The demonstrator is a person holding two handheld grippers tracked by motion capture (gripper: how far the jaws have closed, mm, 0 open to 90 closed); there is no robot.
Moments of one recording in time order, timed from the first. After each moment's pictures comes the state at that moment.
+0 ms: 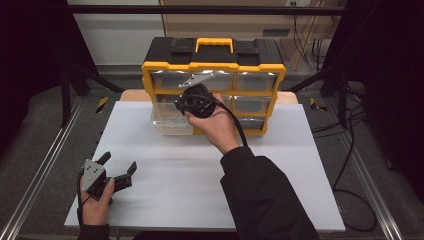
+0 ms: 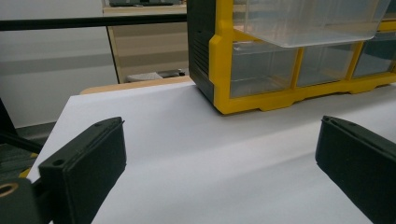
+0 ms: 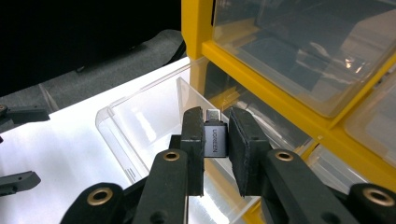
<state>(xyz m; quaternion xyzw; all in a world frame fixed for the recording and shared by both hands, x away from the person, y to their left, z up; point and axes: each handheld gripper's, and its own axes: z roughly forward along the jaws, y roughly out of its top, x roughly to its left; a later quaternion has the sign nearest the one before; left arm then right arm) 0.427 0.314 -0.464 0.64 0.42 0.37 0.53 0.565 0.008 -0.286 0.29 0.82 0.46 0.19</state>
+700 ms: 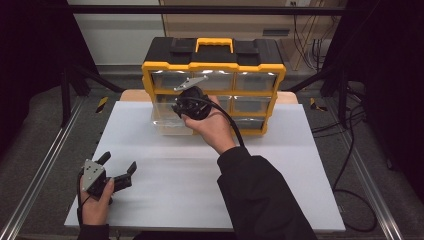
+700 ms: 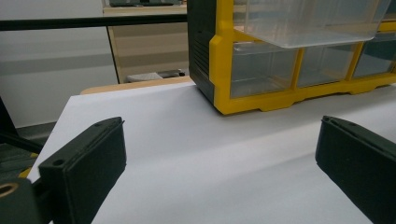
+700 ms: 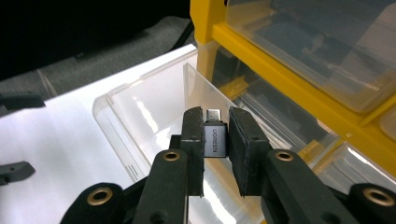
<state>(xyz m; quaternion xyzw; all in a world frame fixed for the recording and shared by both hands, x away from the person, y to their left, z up) 0.427 0.314 -0.464 0.64 0.42 0.37 0.53 0.568 0.019 -0.296 0.28 0.83 0.43 0.19</state>
